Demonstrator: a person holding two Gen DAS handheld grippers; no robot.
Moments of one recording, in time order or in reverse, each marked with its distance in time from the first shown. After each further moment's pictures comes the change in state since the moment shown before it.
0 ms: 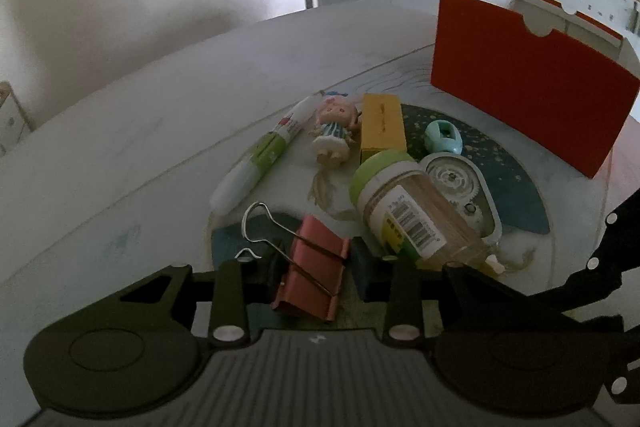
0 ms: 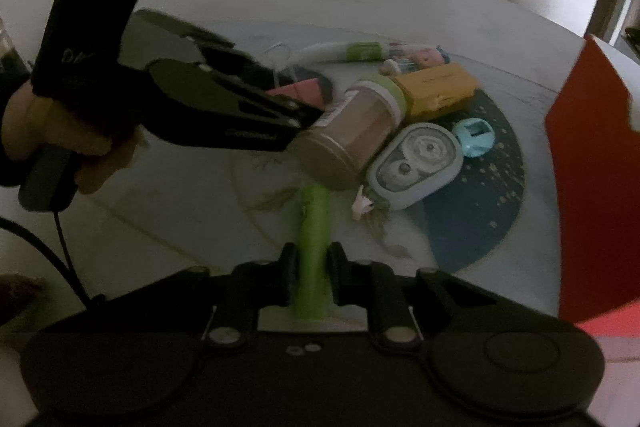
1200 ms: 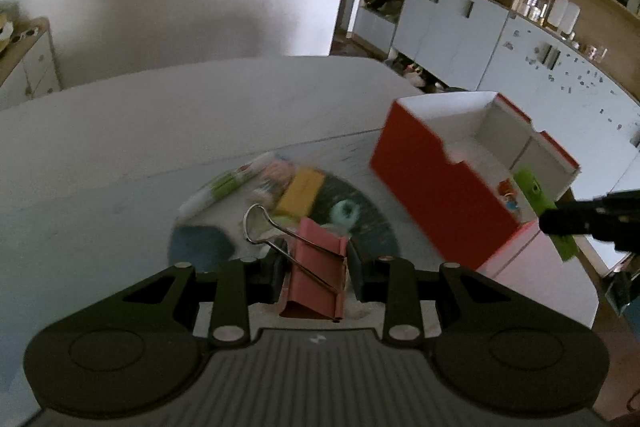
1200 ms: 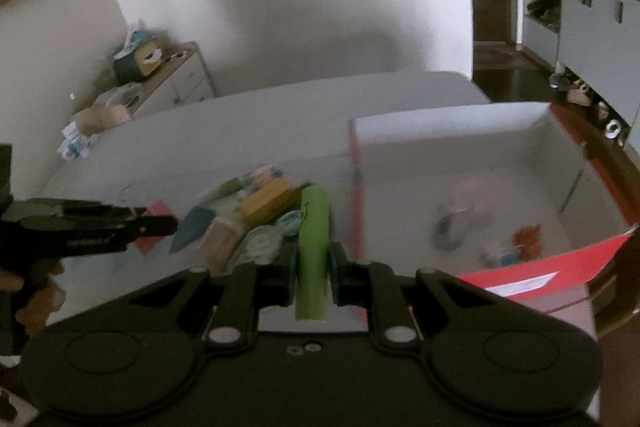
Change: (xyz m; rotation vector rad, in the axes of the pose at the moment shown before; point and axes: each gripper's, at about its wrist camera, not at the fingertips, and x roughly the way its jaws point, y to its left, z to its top) left arm -0.103 -0.055 0.053 -0.298 -0.036 -0.035; right arm -0.158 -0.136 -0.020 0.302 -0.273 -0.063
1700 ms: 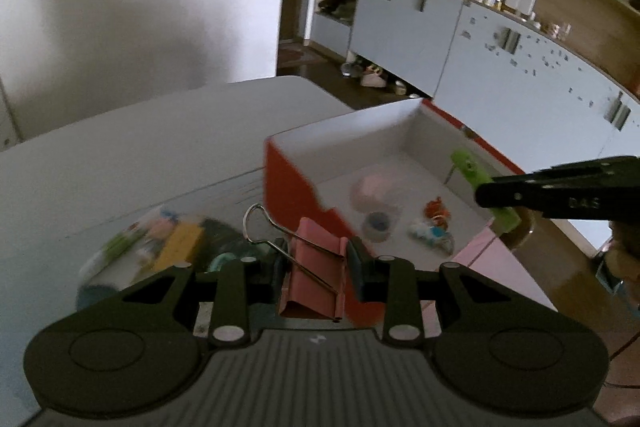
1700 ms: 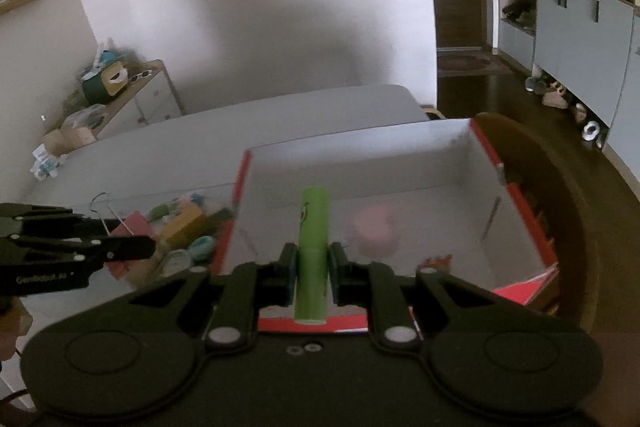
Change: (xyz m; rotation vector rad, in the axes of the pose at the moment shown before) left arm 0.027 -0.121 0.038 0.119 -0.019 -0.057; right arm -0.011 -0.102 0.017 0.020 -0.024 -0.041
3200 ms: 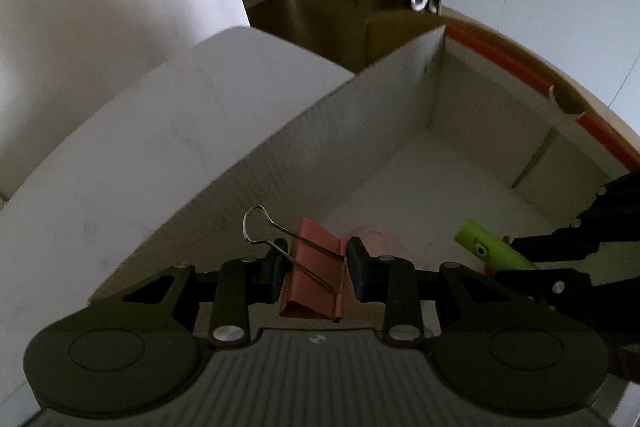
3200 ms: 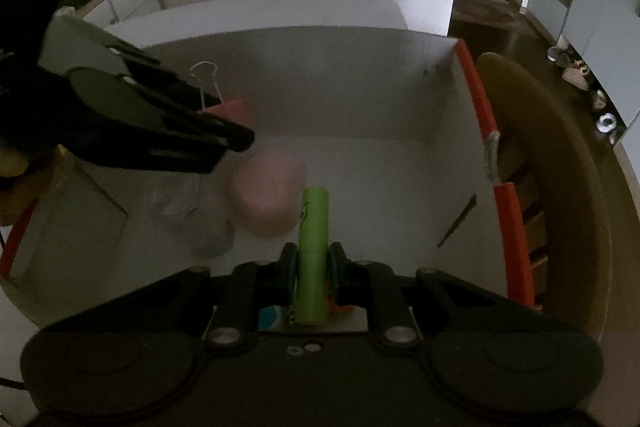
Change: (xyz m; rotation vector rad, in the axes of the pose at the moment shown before) left arm 0.235 -0.079 0.092 0.237 0.291 0.122; right arm 0.116 -0.076 0.009 -0.167 0.280 -0.010
